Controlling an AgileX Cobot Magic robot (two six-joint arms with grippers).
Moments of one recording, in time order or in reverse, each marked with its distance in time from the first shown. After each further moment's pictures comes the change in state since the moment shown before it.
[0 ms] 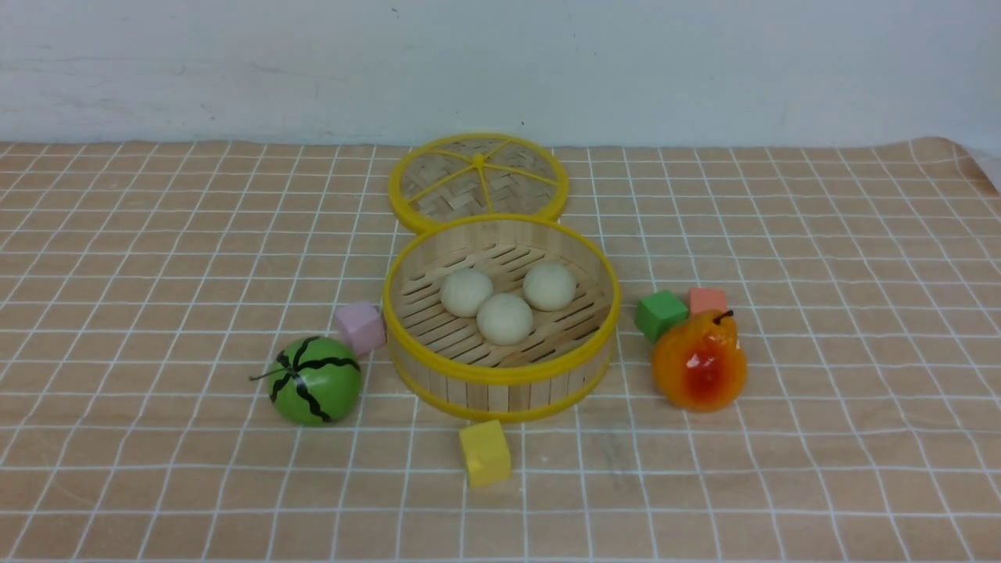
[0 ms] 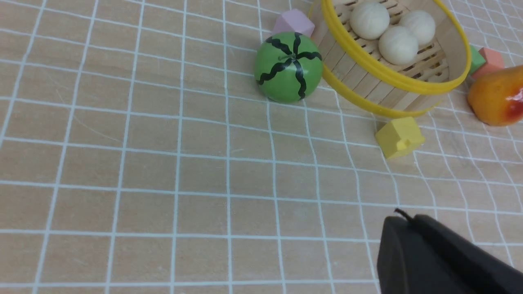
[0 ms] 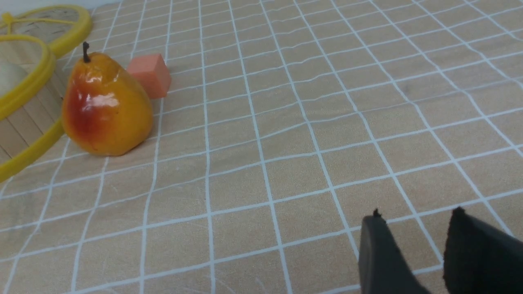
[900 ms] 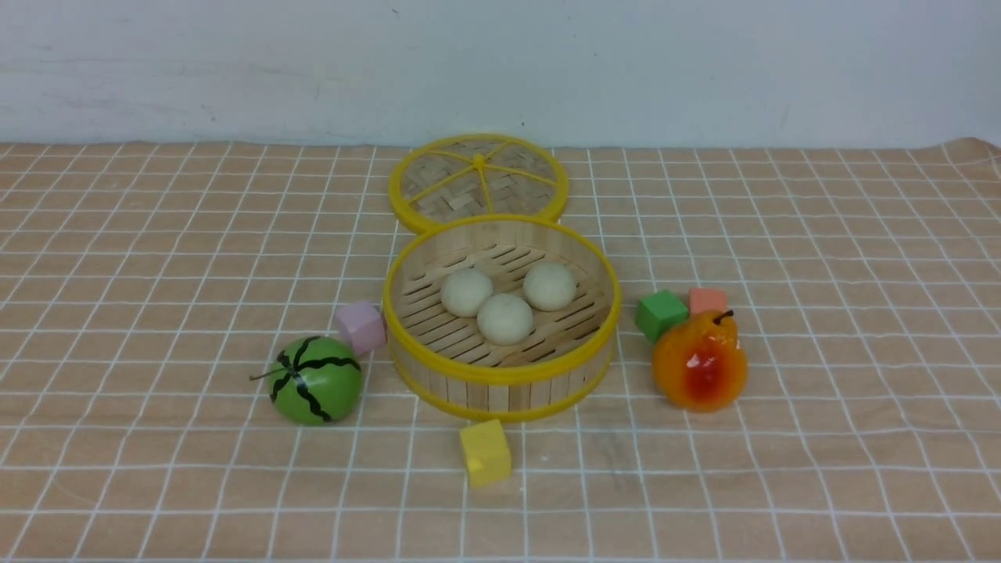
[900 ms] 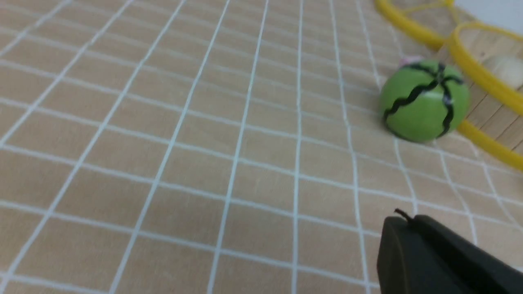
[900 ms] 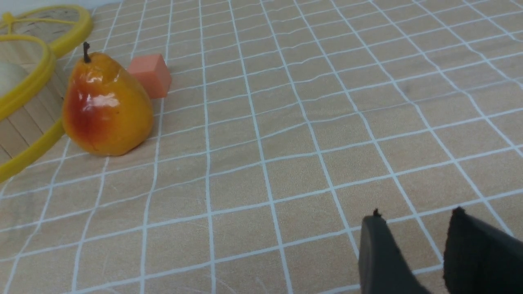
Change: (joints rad) right arm 0.000 0.000 0.000 0.000 0.000 0.000; left arm 0.253 -0.347 0.627 0.069 -0.485 0.002
